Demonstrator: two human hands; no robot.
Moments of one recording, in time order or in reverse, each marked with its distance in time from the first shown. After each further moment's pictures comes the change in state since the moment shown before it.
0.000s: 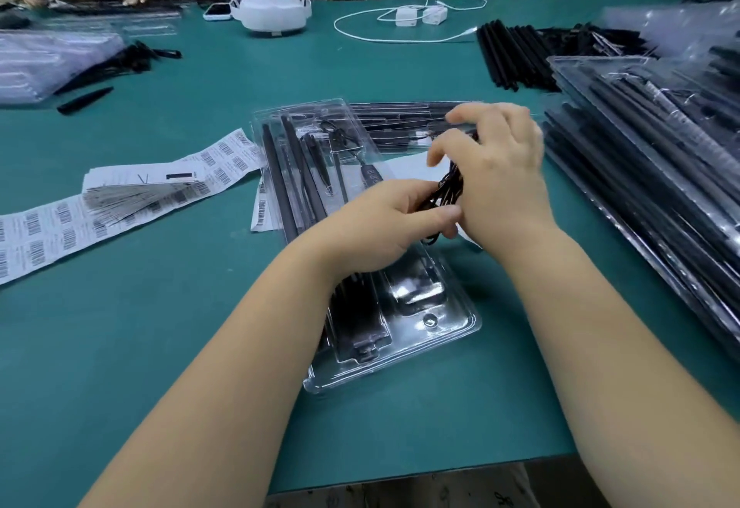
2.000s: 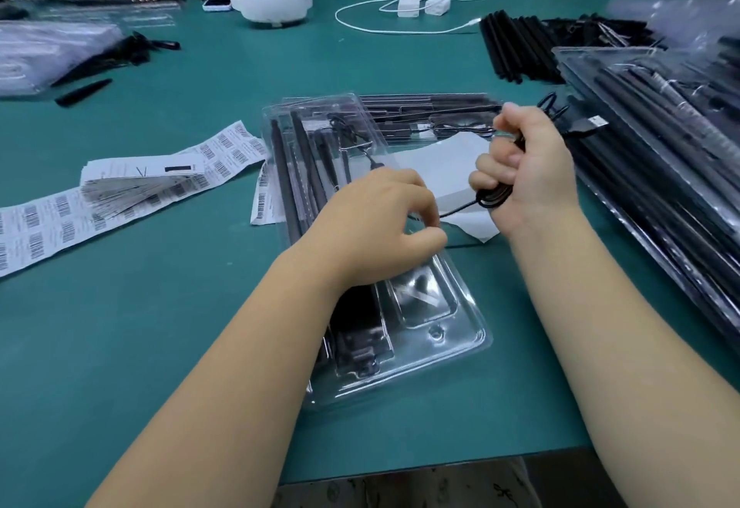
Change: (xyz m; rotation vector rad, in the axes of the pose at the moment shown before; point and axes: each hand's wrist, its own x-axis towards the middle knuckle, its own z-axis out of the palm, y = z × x) left_hand -0.009 0.000 0.002 0.603 0.160 0.078; right_hand 0.013 0.010 0.000 1.666 0.168 0.941
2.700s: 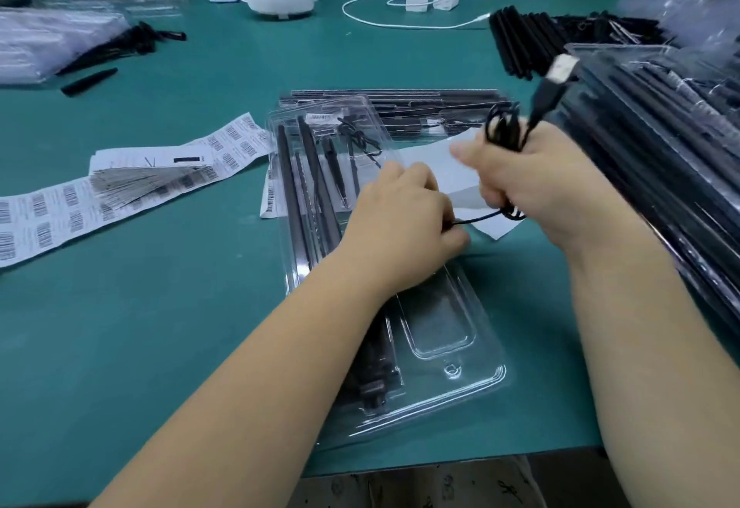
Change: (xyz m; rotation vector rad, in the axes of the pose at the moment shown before) left_hand 0.008 0.002 0.027 0.157 0.105 -0.082; right_hand -0.021 -0.015 0.001 -0.945 -0.366 -0.194
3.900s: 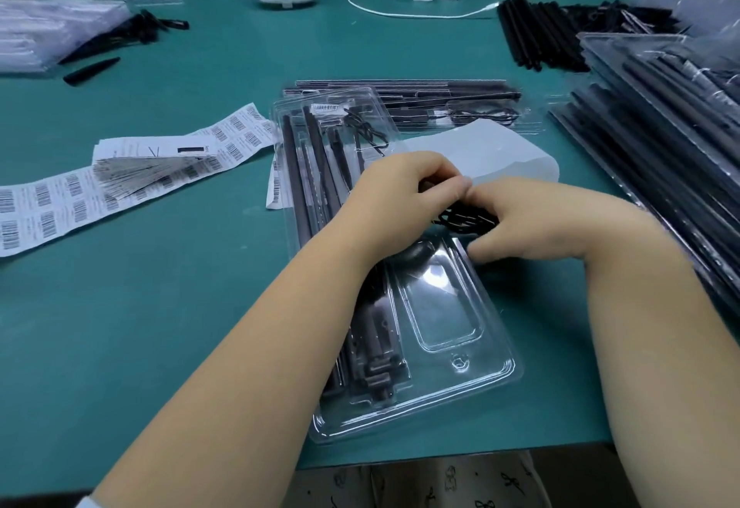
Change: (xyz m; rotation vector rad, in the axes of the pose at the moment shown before) left_hand 0.005 -0.016 -0.008 -0.592 0.043 -0.078; right_hand -0.009 0.000 0.000 -0.720 -0.579 0.186
